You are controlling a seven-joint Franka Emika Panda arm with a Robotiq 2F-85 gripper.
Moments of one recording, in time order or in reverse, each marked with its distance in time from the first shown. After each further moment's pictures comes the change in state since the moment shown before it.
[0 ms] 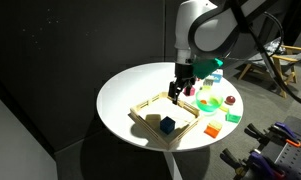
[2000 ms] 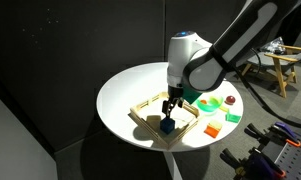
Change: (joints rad) arm 0.103 0.212 -0.081 0.029 -0.153 0.235 0.136
